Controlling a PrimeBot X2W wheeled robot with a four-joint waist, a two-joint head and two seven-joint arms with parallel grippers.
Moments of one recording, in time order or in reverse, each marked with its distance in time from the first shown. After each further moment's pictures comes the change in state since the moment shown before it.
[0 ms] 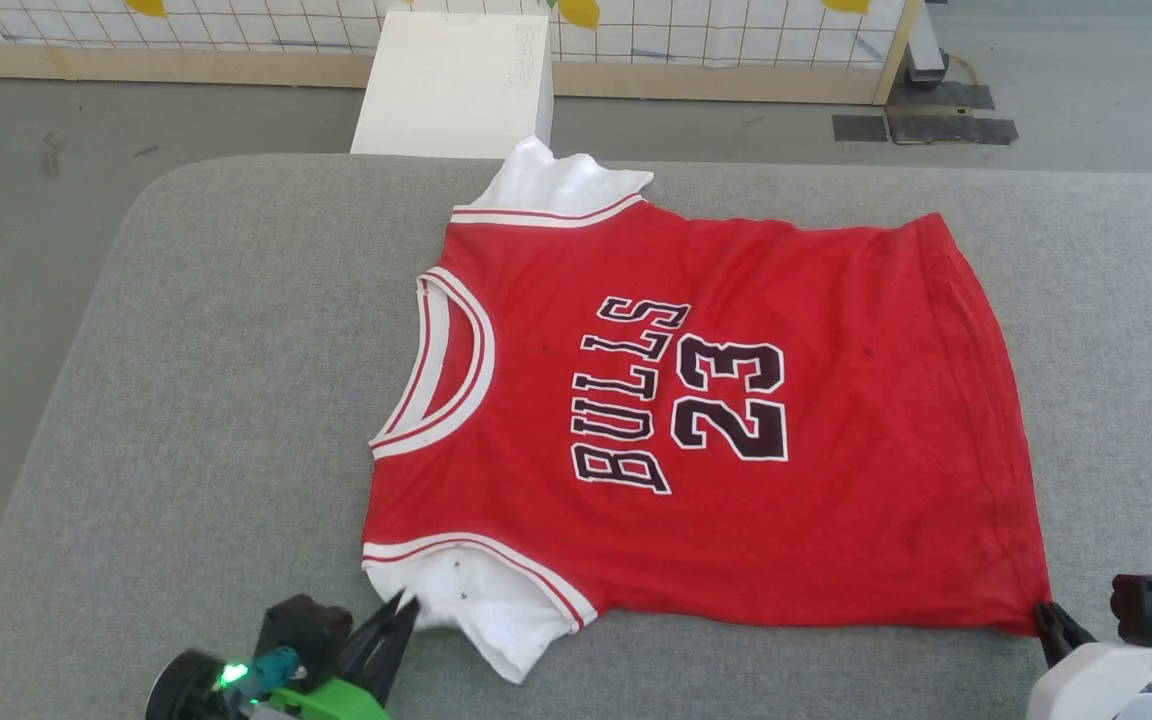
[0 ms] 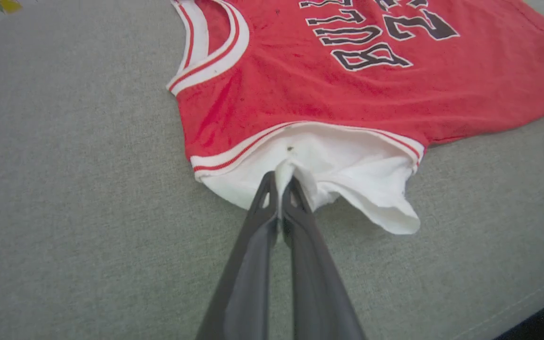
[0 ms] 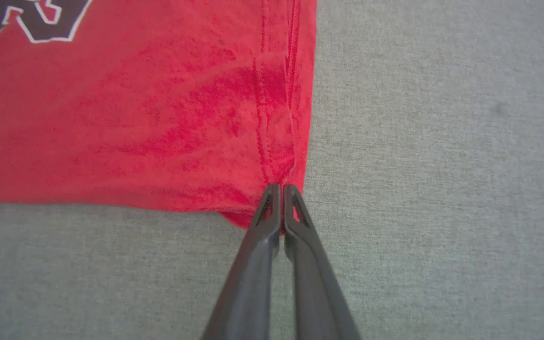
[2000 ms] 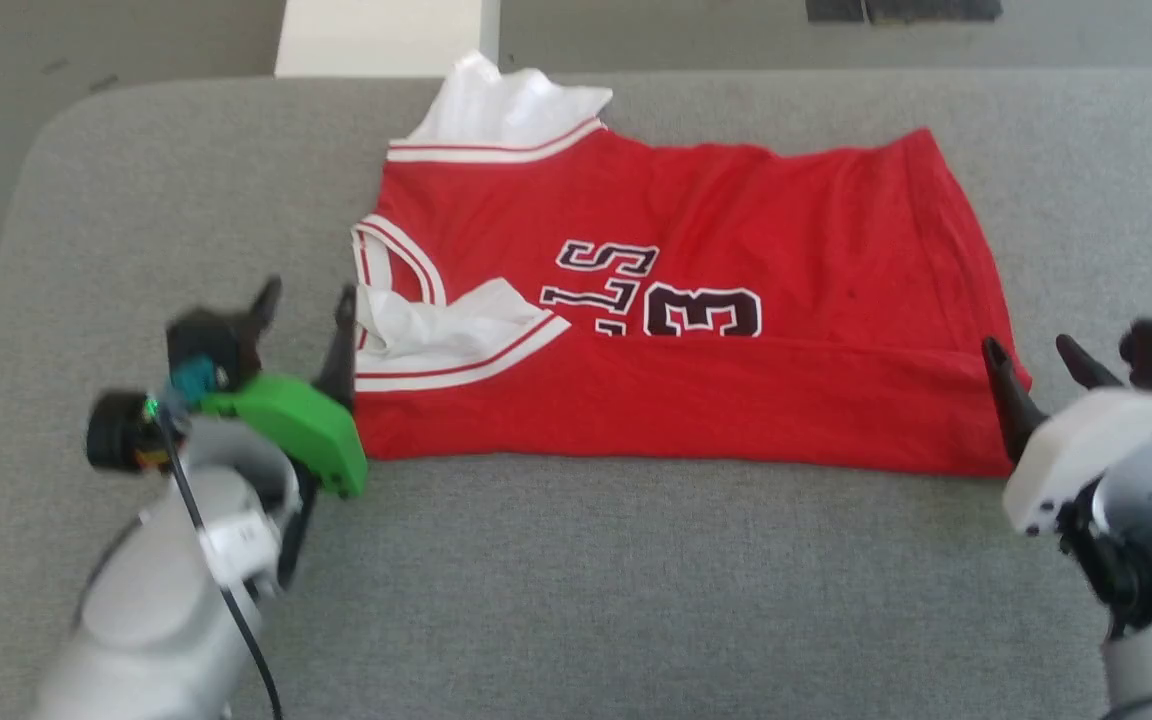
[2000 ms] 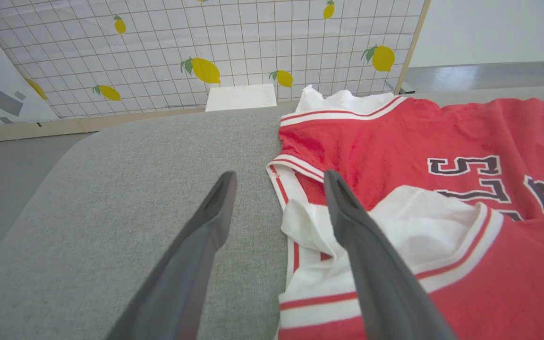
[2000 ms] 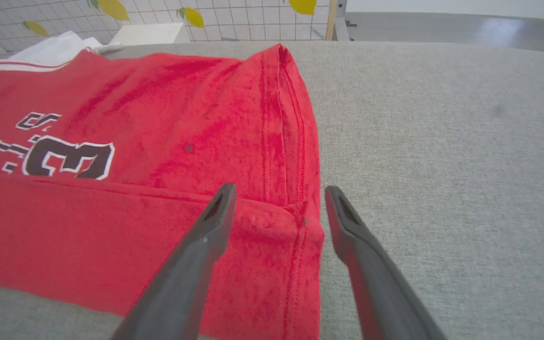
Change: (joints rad) left arm -0.568 -0.155 0.042 0.550 -0.074 -0.001 -0.239; right arm -0.453 -0.078 0.081 0.193 0.132 0.000 -0.056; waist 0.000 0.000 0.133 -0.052
